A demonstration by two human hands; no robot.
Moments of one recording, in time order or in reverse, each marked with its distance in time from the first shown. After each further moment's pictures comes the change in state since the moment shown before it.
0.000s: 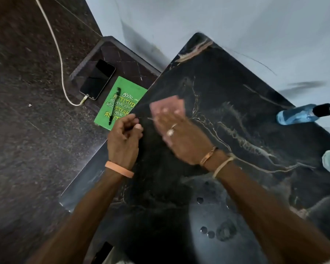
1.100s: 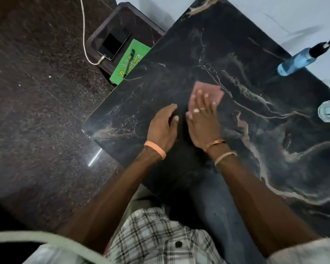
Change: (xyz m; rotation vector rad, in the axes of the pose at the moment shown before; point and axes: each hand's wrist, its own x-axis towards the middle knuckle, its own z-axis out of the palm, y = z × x) left_hand -0.141 -0.051 0.019 0.523 -0.205 0.381; right_hand -0.108 -0.090 0.013 0.172 -0.050 0.554
